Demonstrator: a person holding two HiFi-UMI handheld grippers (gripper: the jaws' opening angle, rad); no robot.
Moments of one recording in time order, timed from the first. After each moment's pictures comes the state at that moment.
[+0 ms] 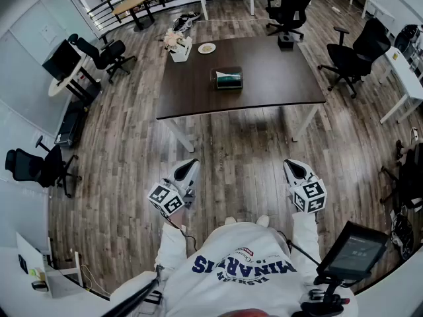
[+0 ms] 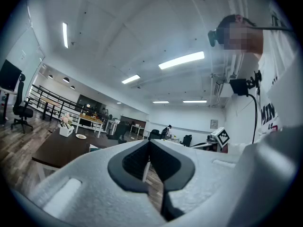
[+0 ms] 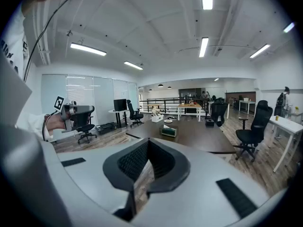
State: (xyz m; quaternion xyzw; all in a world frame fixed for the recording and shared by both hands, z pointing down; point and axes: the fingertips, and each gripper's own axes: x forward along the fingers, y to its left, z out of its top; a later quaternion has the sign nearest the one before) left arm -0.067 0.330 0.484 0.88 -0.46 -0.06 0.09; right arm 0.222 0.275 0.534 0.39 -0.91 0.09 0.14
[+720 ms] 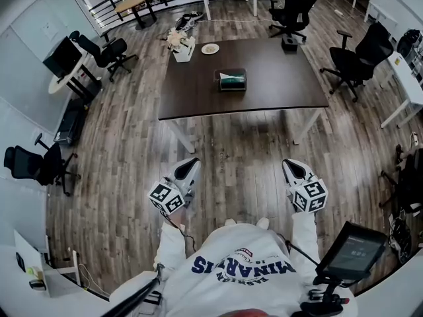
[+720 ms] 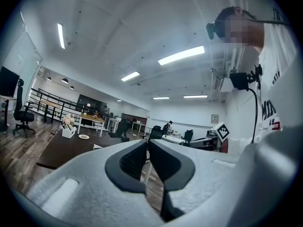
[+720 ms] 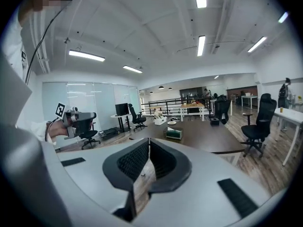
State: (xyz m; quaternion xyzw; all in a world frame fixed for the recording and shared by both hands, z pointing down) left arm -0.088 0.319 0.485 0.88 -0.46 -0.03 0.08; right arm 0.193 0.263 0.530 0.38 -0.91 0.11 0.11
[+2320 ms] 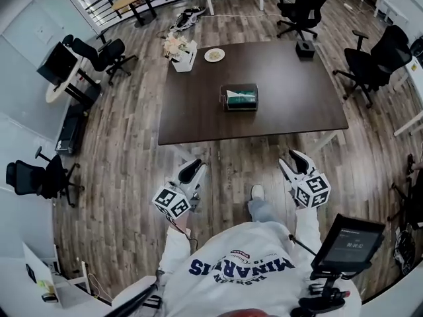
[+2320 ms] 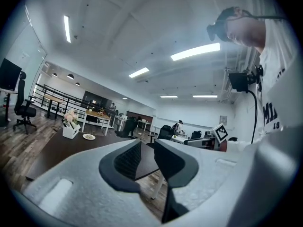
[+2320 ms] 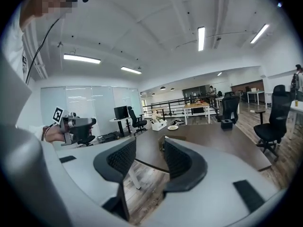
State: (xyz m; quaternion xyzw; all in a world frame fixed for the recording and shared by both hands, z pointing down) left arm -0.149 0.105 0.525 0.87 -0.48 -0.03 0.11; right arm 0.110 0.030 0.561 0.36 -0.92 0.13 0.09
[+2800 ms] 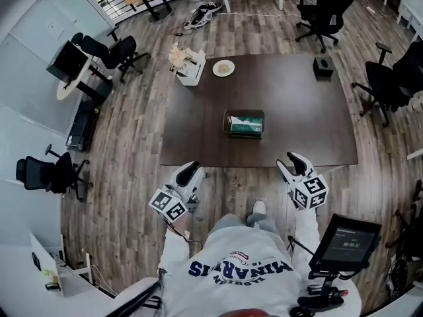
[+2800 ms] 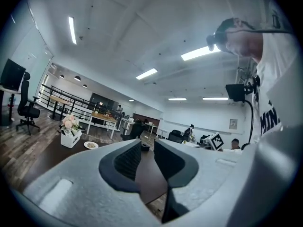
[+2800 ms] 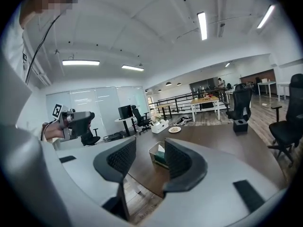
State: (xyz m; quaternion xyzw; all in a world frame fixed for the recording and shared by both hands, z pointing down) left arm -0.151 -0.067 0.487 0.85 -0.52 -0.04 0.12; right arm 0.095 -0.171 0.561 0.30 -0.94 0.15 0.09
